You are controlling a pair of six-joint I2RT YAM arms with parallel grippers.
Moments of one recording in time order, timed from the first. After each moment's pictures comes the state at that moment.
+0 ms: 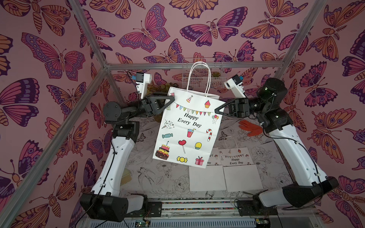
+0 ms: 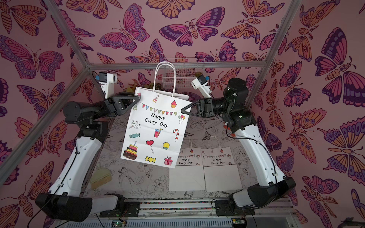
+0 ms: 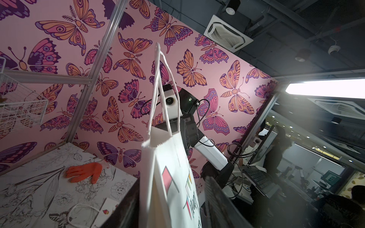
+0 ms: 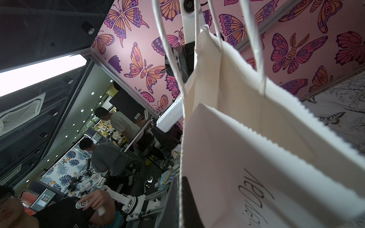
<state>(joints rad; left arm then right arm) -0.11 1.30 1.45 0.64 1.24 -1.22 0.35 1.44 1.77 -0.18 -1.43 0.89</state>
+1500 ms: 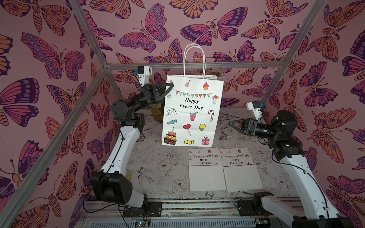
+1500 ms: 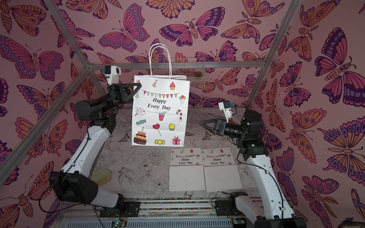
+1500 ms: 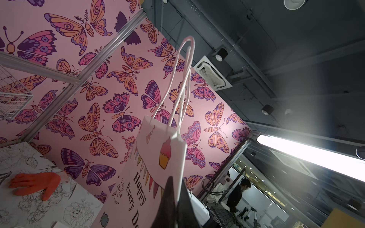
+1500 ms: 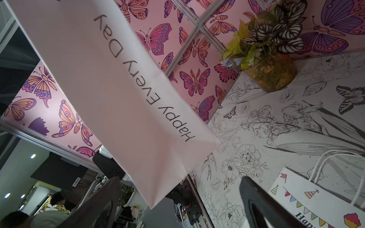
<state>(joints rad) -0.11 1.48 1.50 0.98 1.09 -1.73 0.08 1.04 1.12 -0.16 -1.14 0.80</state>
